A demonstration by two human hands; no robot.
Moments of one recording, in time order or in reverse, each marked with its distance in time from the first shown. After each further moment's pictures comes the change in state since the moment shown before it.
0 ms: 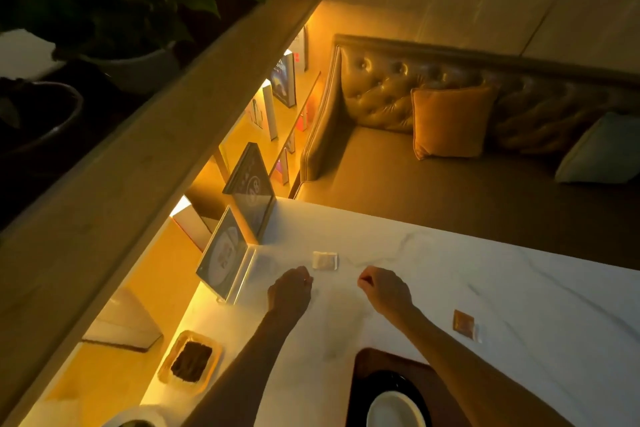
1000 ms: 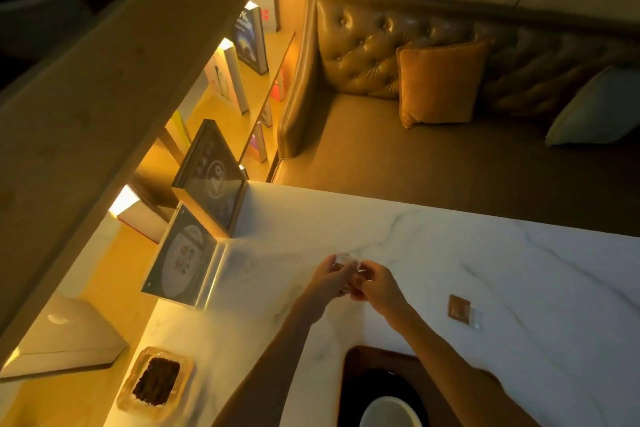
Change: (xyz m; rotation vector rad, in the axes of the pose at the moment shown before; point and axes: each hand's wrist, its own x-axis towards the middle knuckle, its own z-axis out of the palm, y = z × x) left_hand 0.032 0.069 0.074 -1.044 -0.539 -0.220; right_hand 0.022 0.041 0.041 0.865 -0.030 0.187
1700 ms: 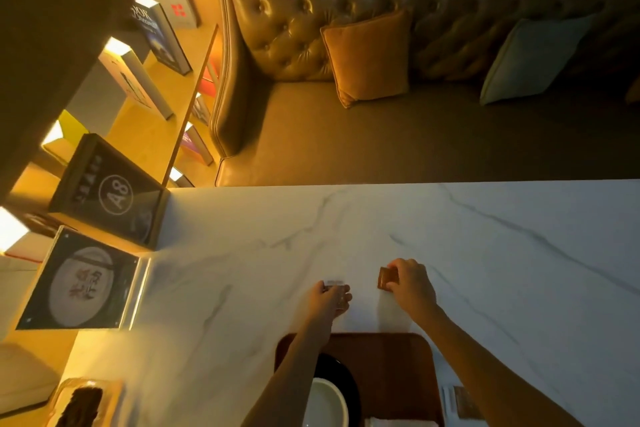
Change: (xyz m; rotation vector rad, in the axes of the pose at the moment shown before) left_hand 0.002 -0.064 0.150 -0.182 0.099 -0.204; right_hand -0.033 0.108 -0.181 -0.801 0.269 0.136
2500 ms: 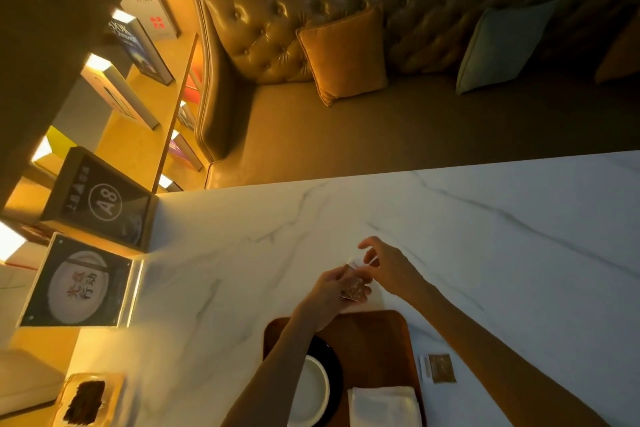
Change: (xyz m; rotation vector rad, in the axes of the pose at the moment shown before) left_hand -0.041 0.006 0.029 0.092 -0.529 0.008; right_hand -0.036 -0.007 -0.058 0.493 -0.191 -0.264
